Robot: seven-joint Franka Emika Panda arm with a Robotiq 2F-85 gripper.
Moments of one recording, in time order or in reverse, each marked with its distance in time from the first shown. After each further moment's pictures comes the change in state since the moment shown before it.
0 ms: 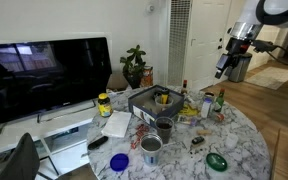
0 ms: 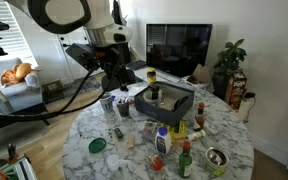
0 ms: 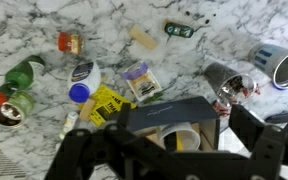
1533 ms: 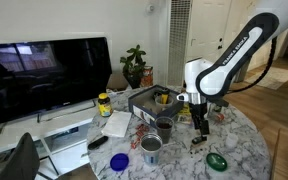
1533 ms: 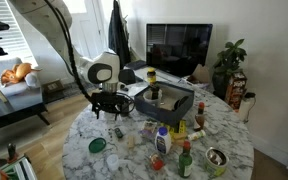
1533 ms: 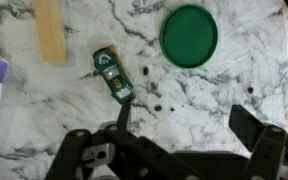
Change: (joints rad) arm 0.108 0.777 0.234 0.230 0.013 0.140 -0.626
